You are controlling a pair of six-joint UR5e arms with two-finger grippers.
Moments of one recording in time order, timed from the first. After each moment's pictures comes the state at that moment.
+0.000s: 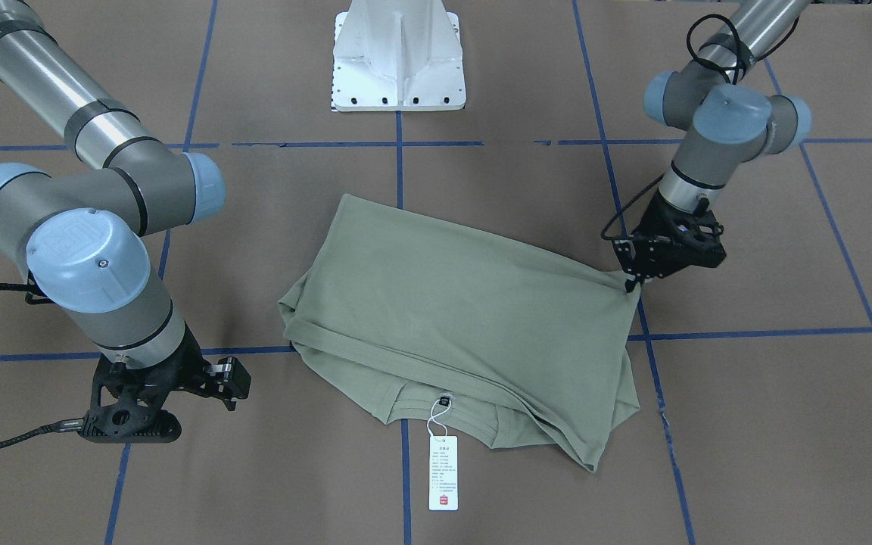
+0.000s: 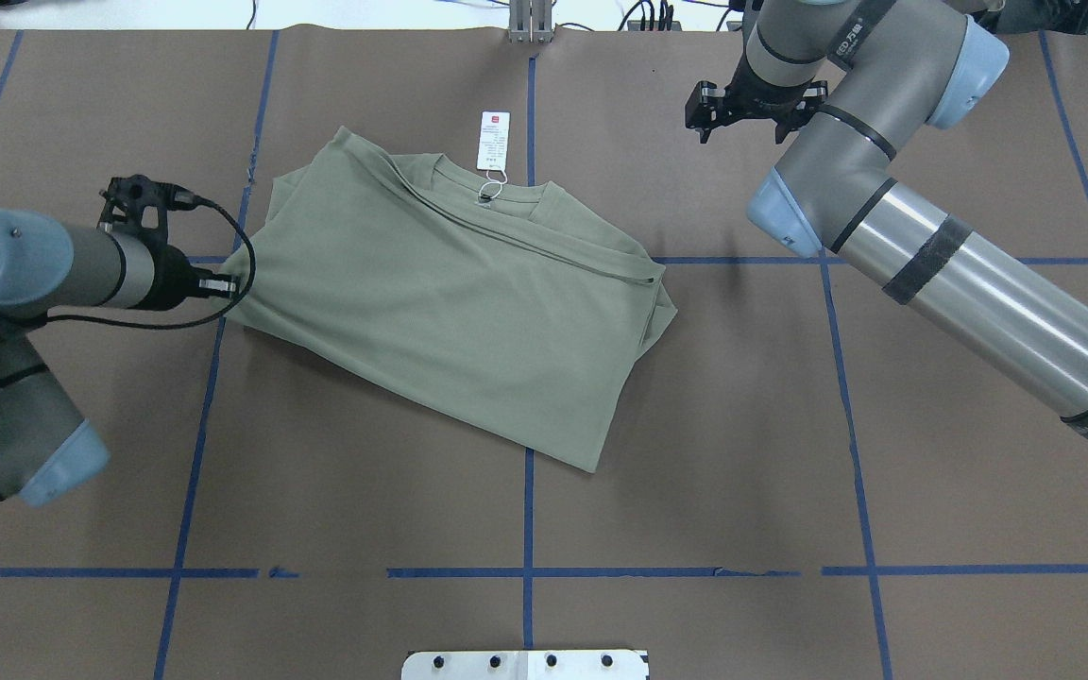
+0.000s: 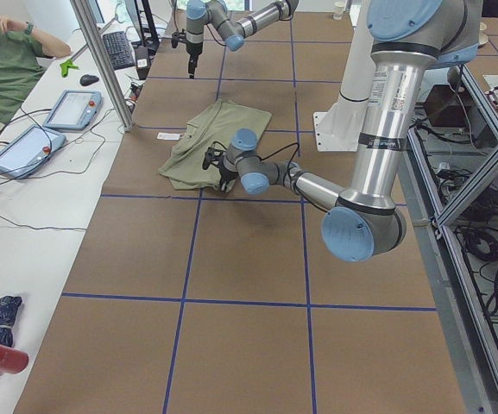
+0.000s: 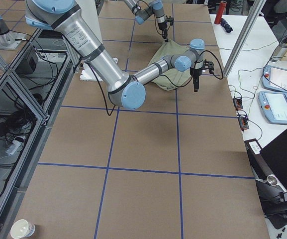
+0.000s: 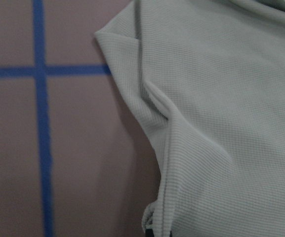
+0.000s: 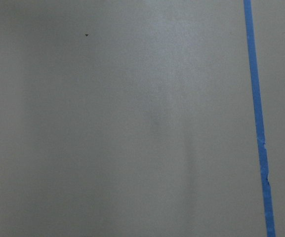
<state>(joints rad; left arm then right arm) -0.78 -1.82 -1.56 -2.27 -1.81 -0.91 0.93 -0.81 1.28 -1.40 1.98 0.90</state>
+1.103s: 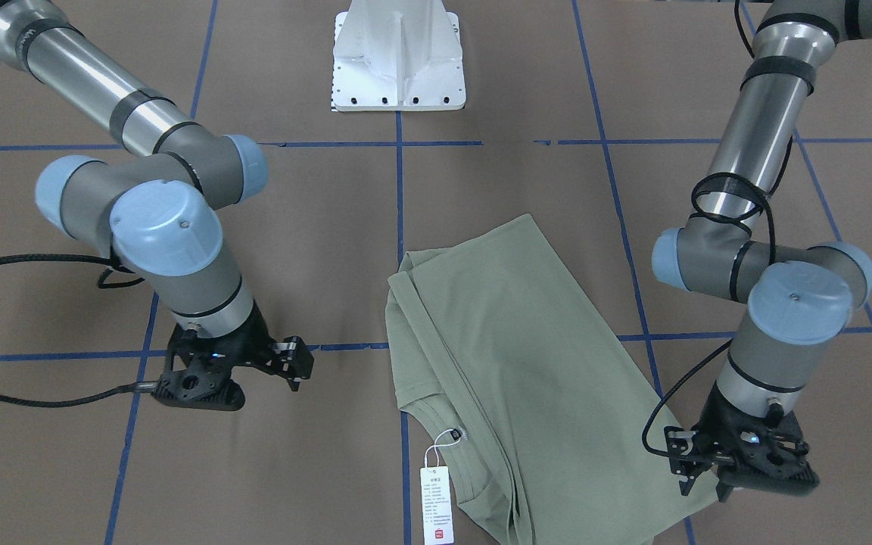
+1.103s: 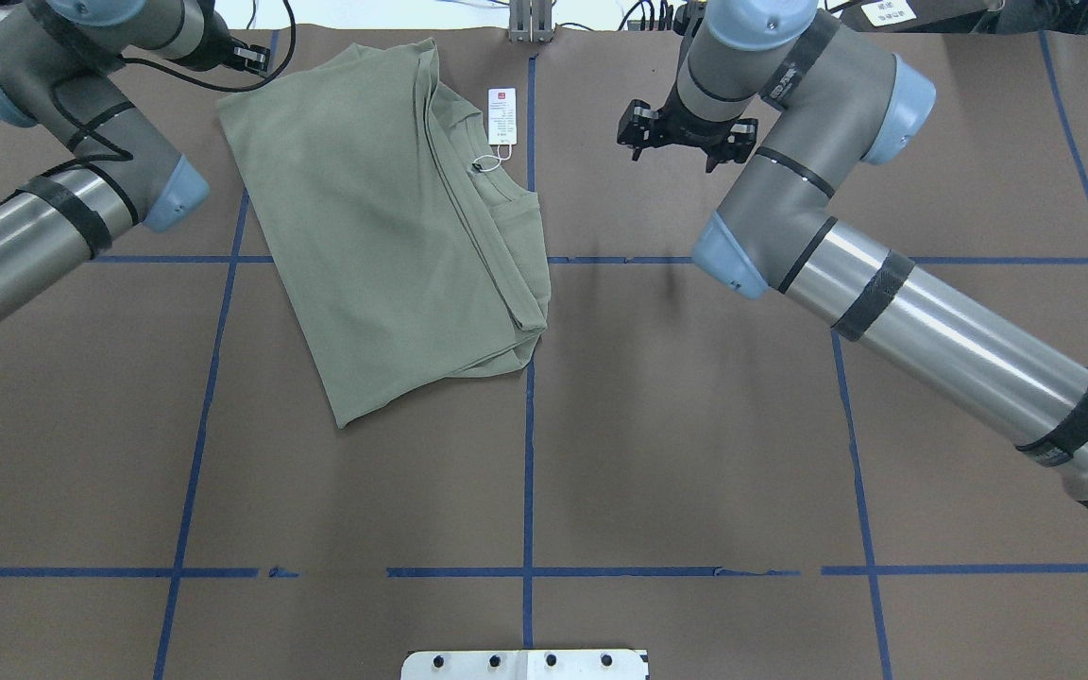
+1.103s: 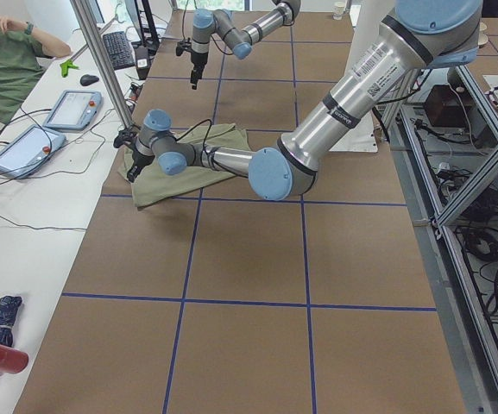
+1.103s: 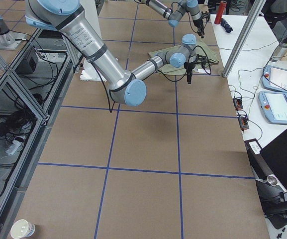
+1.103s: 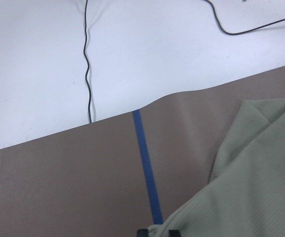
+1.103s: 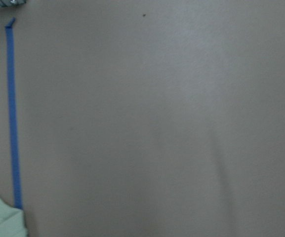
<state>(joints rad) -1.05 -2.36 -0.89 -2.39 -1.93 -0.65 0.80 -0.75 1.28 -1.30 1.92 1.25</state>
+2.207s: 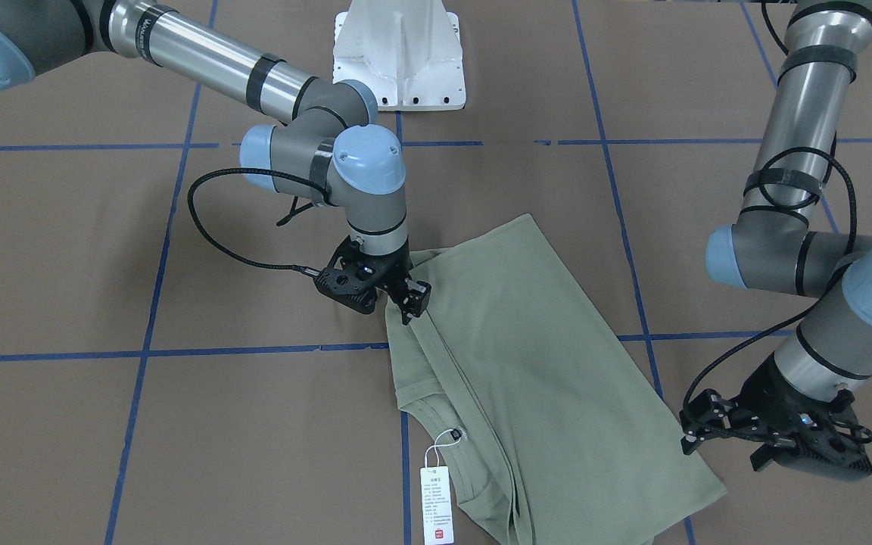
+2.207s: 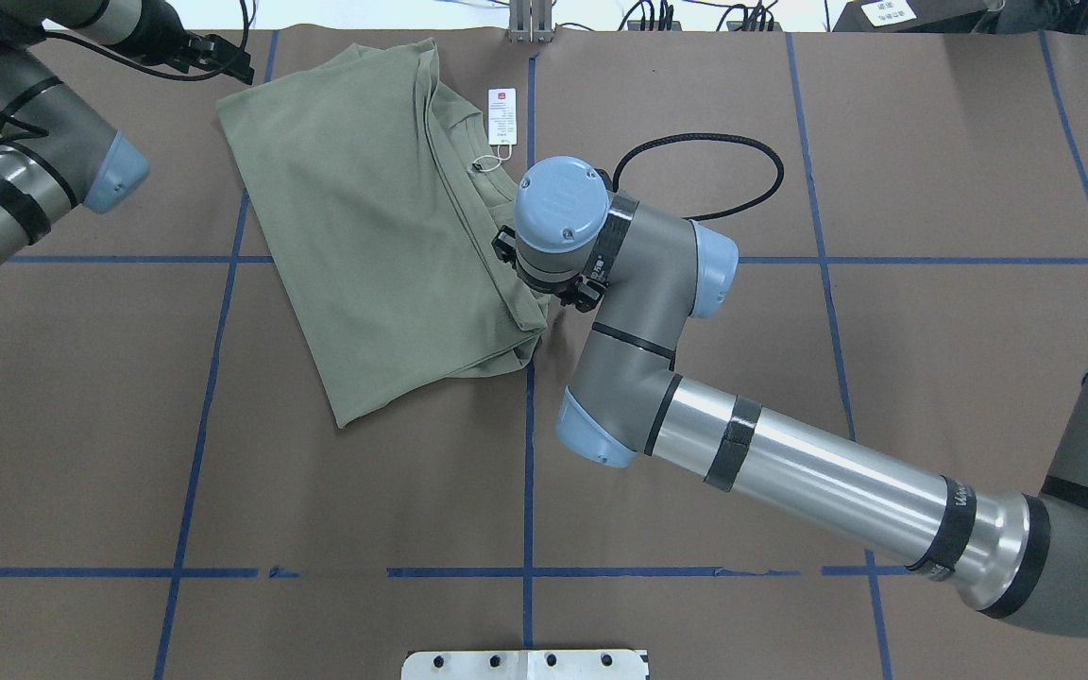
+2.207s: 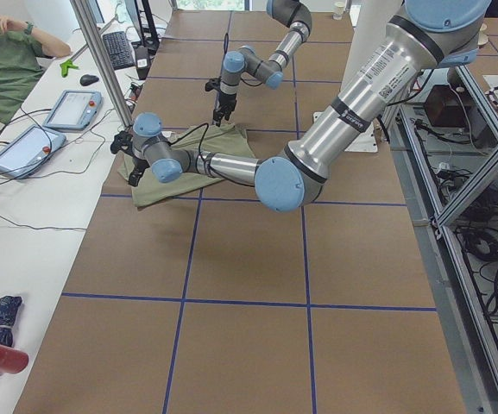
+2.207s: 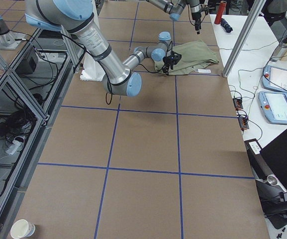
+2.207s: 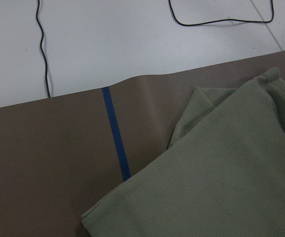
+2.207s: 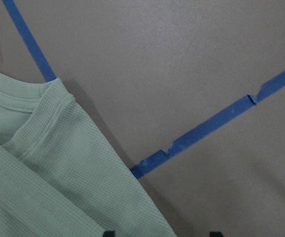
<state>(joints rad) -1.09 -2.29 -0.96 -2.40 -2.09 -0.66 0.55 -0.68 1.23 -1.31 1.73 1.77</state>
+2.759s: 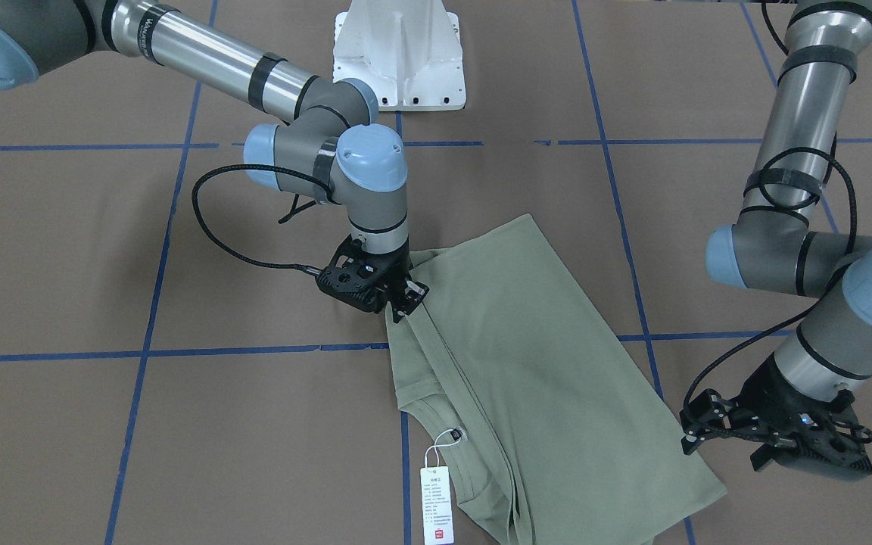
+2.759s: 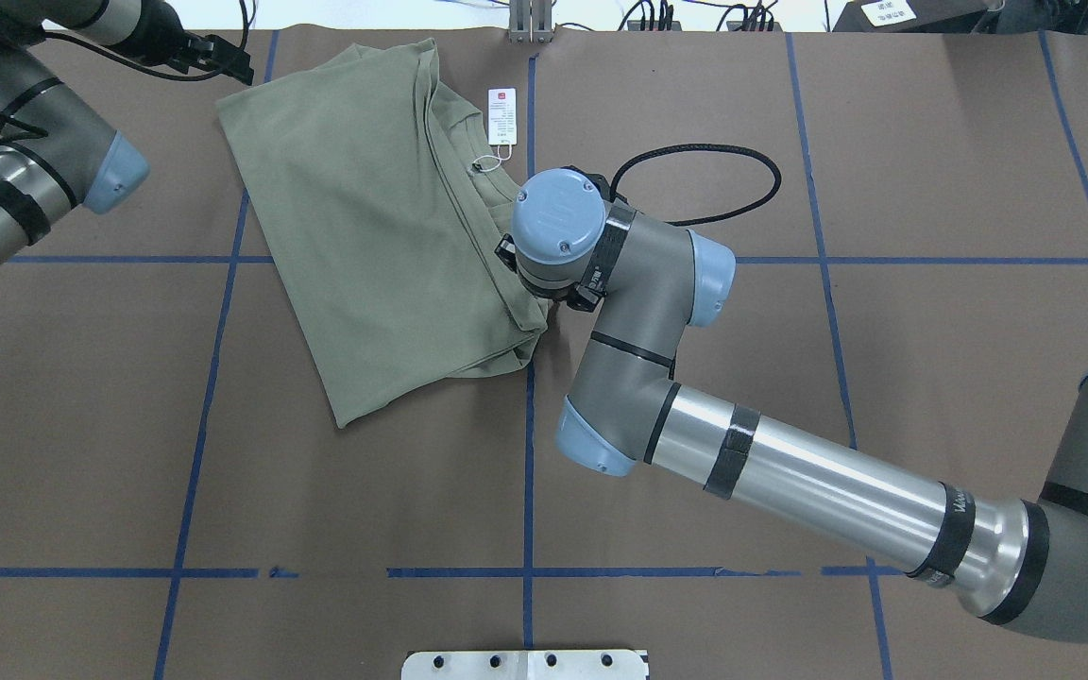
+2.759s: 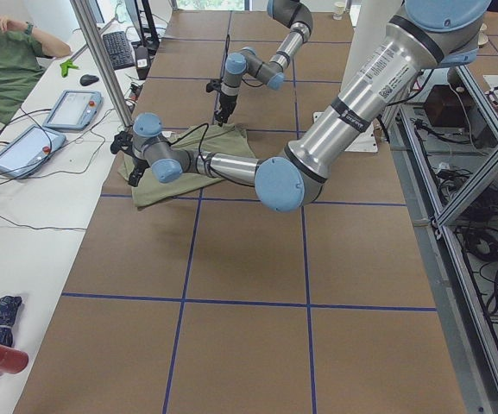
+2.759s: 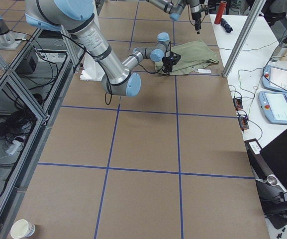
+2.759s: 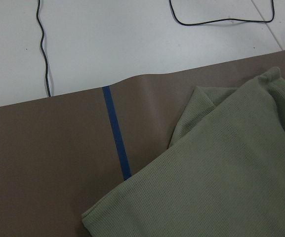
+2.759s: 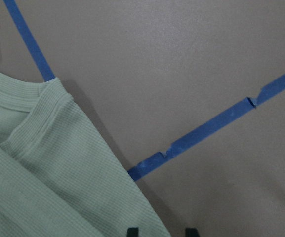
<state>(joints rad) -1.09 -2.29 -0.96 -2.40 -2.09 -0.66 0.54 -0.68 1.23 -1.31 1.71 1.76</state>
